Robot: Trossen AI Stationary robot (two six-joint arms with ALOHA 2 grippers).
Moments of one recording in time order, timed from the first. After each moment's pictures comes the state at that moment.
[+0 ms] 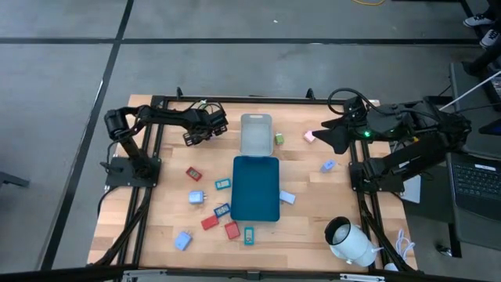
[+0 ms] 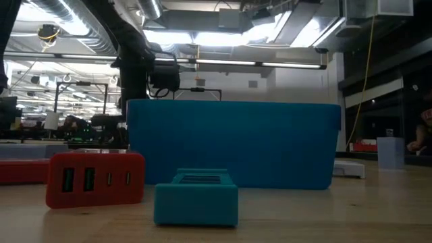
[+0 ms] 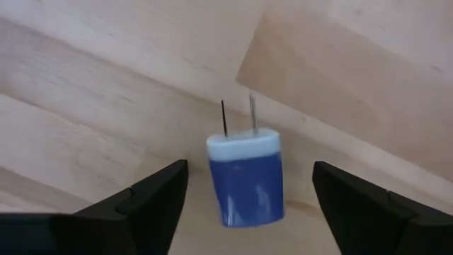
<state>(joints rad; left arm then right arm) 0.51 1.69 0.90 -0.60 -0.26 -1.50 0.23 1.11 1.62 -1.11 0.44 0.93</state>
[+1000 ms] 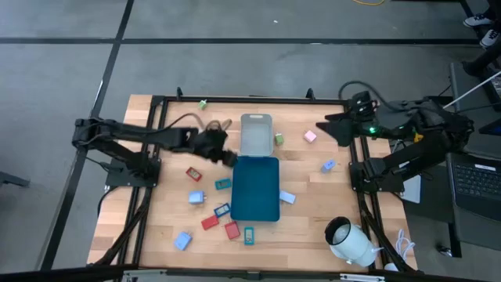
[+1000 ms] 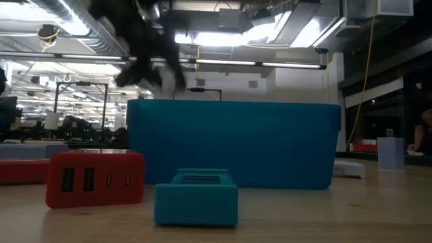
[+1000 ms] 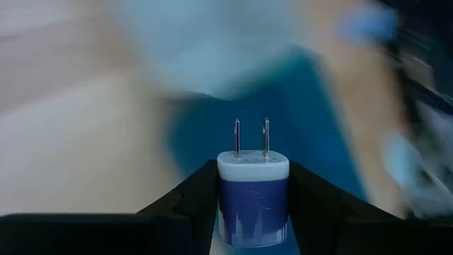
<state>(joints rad) 0.04 1.32 0.90 -0.32 -0.03 -1.00 0.23 1.07 1.62 -1.06 0.53 0.95</state>
